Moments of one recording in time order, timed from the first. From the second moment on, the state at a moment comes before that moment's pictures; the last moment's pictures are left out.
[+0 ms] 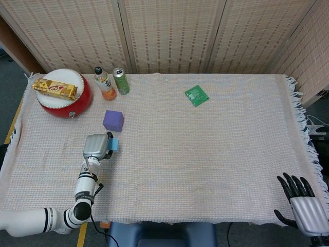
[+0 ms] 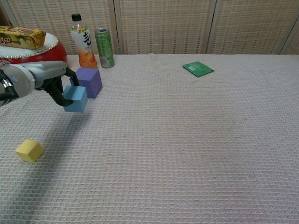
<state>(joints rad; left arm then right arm) -0.83 -1.54 -0.31 -1.67 0.44 1.19 0.86 -0.08 -1.04 -0.10 -1.74 -1.61 1.47 -0.26</state>
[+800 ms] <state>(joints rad) -0.90 -1.57 -0.25 -1.38 0.52 0.99 0.74 -0.08 -1.06 -0.09 -1.74 -1.55 1.44 -0.31</state>
